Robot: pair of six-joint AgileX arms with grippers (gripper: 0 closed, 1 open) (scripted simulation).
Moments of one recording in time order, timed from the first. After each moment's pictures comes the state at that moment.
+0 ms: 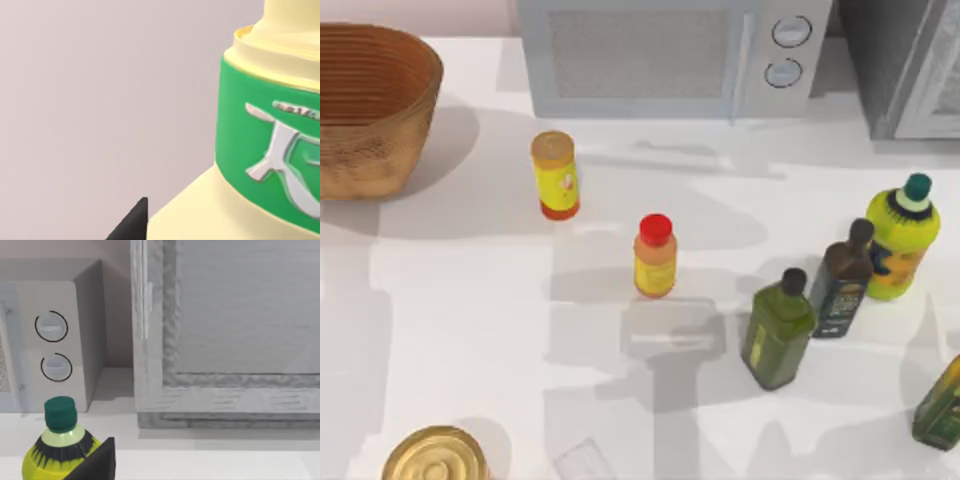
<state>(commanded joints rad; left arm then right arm) 0.13 1.61 1.06 0.52 0.16 0.01 0.00 0.00 0.00 0.00 0.00 0.00</state>
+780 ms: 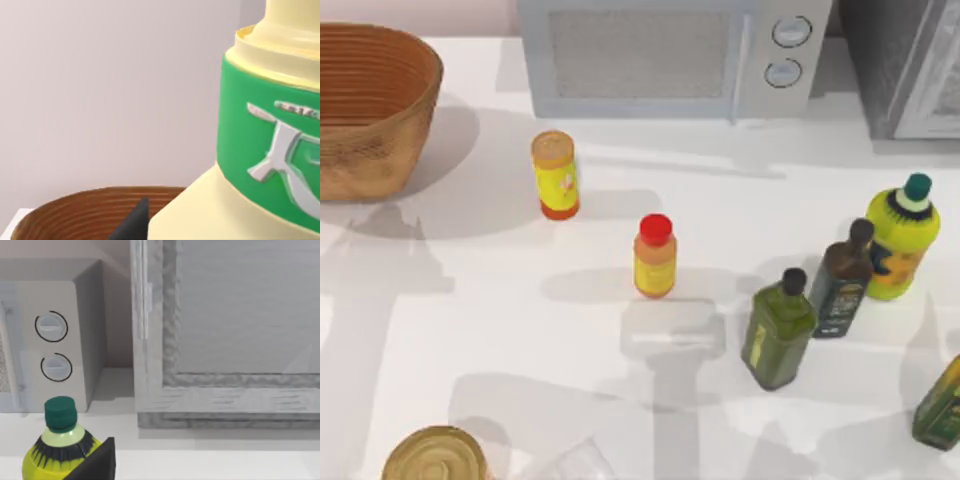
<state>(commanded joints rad) 0.04 0.52 0.38 0.19 0.06 0.00 0.00 0.00 0.00 0.00 0.00 0.00</state>
